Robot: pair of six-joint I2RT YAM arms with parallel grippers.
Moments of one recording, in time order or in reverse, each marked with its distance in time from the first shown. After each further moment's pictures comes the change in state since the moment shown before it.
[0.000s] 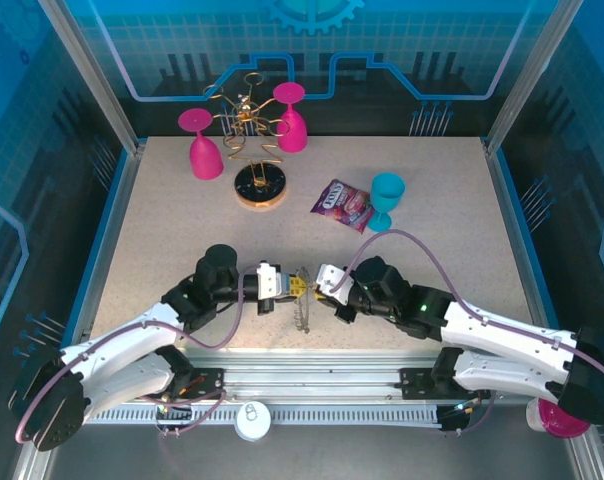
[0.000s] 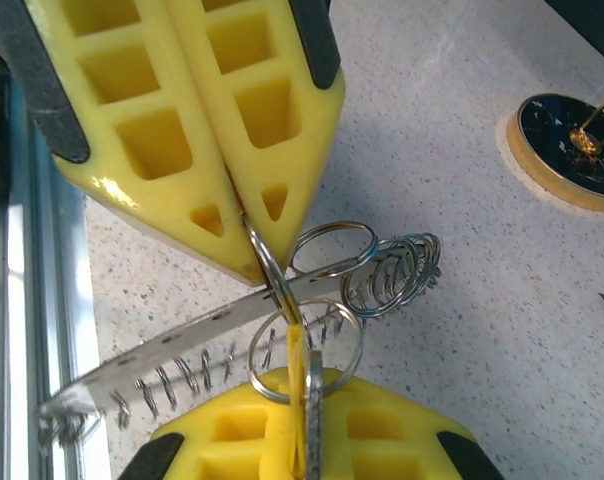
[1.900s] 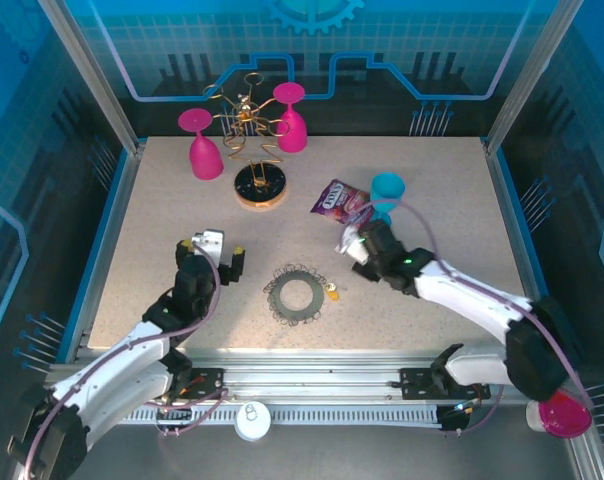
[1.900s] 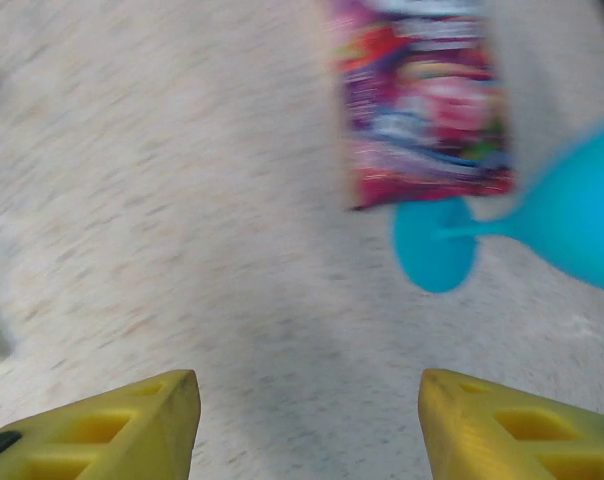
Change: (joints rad) left arm 0.201 -0.164 -0.156 -0.087 -1.172 -0.470; right arm -0.433 0.233 0.077 -0.111 0.307 -0.151
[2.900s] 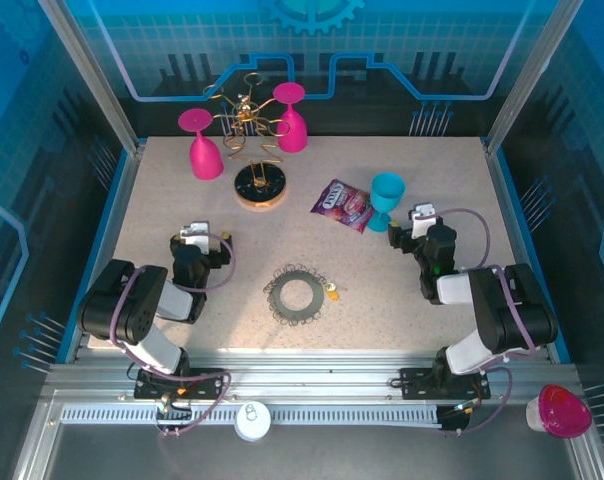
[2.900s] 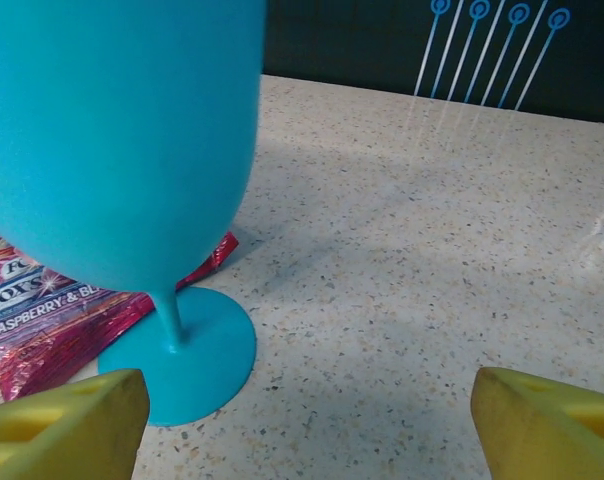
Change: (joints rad) left arm 0.354 0.809 -0.092 1.005 0.254 -0.003; right arm -0.482 0.319 -0.357 1.185 -0.252 0.332
